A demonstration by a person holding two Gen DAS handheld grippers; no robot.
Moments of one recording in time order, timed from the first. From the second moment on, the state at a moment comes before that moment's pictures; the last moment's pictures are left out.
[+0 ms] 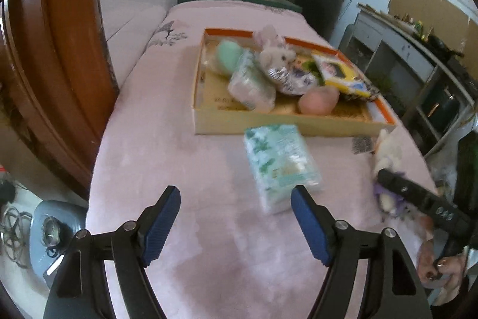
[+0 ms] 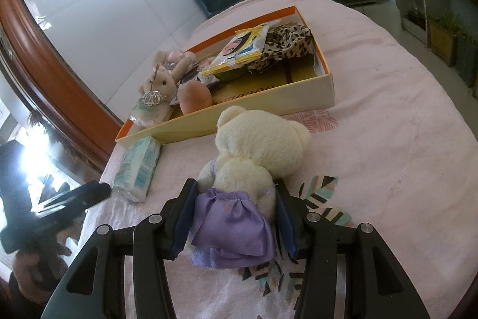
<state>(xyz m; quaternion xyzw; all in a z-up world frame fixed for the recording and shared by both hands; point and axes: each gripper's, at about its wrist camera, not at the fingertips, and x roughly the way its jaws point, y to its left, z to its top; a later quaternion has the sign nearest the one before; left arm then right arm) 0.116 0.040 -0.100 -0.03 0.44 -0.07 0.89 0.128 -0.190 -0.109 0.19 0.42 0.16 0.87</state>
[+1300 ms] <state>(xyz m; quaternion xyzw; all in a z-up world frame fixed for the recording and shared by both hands) 0.126 -0.002 -0.090 -0.04 0.40 -0.08 0.91 0.118 -0.183 -0.080 0.15 0.39 0.16 0.89</state>
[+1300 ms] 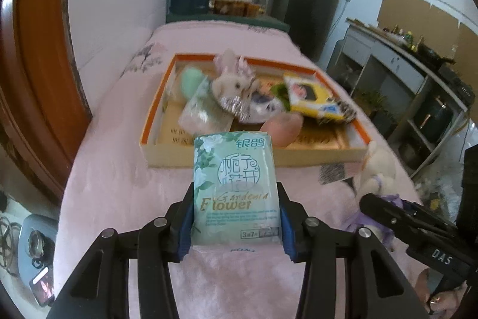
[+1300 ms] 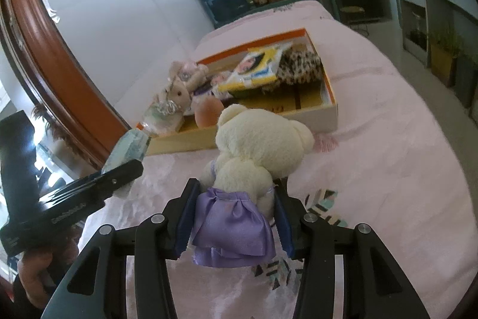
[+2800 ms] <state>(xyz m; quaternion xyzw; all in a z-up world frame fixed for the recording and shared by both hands) 0.226 -0.005 -0.006 -0.07 0.34 -0.10 0.93 0.237 -0.157 0.008 0.04 0.36 0.14 0.92</state>
